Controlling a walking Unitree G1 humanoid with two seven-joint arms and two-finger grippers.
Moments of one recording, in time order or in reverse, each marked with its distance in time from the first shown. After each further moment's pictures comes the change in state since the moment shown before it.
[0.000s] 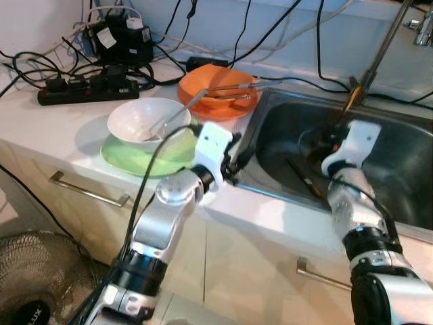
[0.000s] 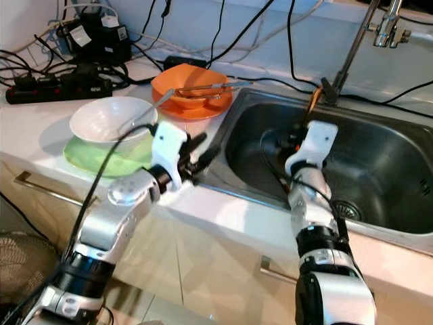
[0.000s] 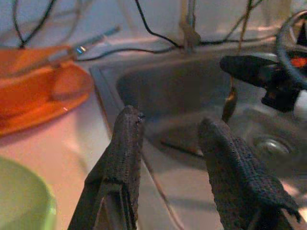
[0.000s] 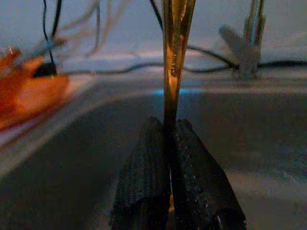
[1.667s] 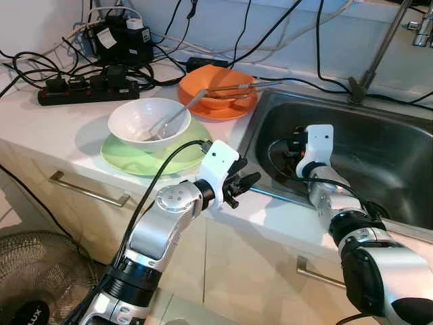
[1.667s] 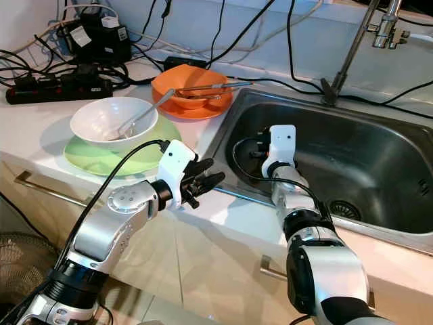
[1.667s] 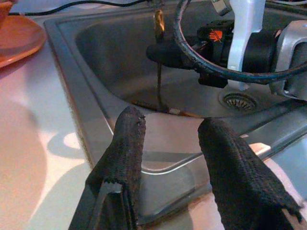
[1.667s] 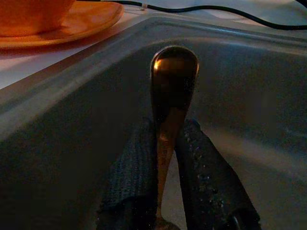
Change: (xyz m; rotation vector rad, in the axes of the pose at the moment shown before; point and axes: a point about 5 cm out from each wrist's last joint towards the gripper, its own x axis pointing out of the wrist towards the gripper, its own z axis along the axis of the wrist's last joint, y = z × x) left arm -0.010 -0.010 -0.015 -0.005 0.154 -0.122; right arm 0.010 0.035 -0.017 -0.129 0.213 0.165
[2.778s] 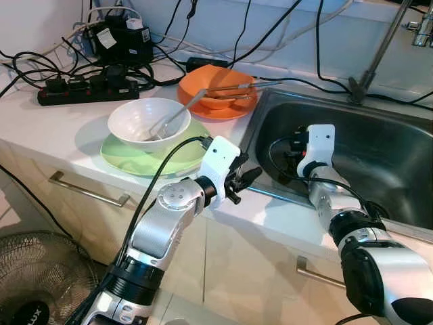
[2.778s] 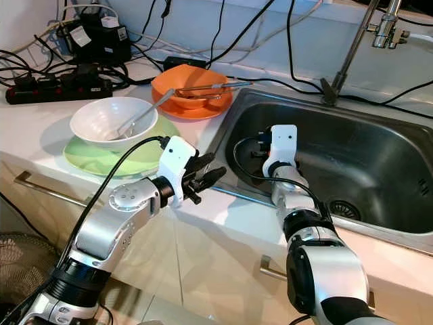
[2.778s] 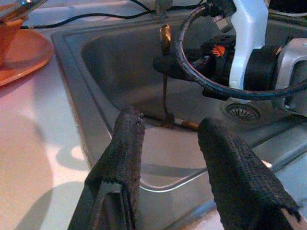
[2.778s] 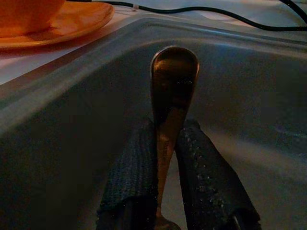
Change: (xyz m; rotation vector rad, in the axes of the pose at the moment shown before) left arm 0.002 0.000 0.006 0.005 -0.036 0.025; right arm 0.000 -0.001 0.000 -0.004 -0.004 -0.036
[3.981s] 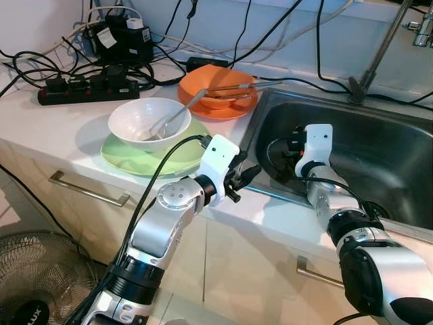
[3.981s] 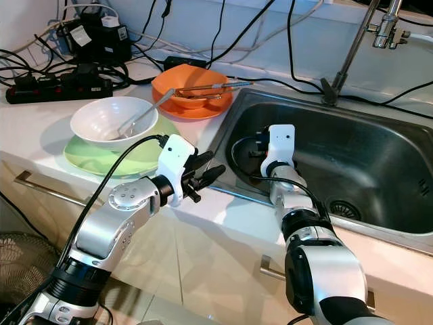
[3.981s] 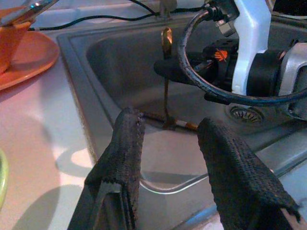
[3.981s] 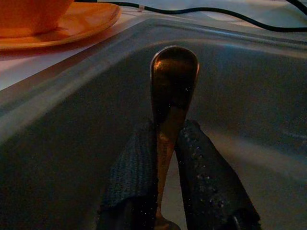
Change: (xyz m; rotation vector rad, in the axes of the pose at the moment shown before) left arm 0.000 0.001 0.001 0.000 -0.006 0.016; right arm 0.001 0.004 0.001 0.000 -0.002 0.017
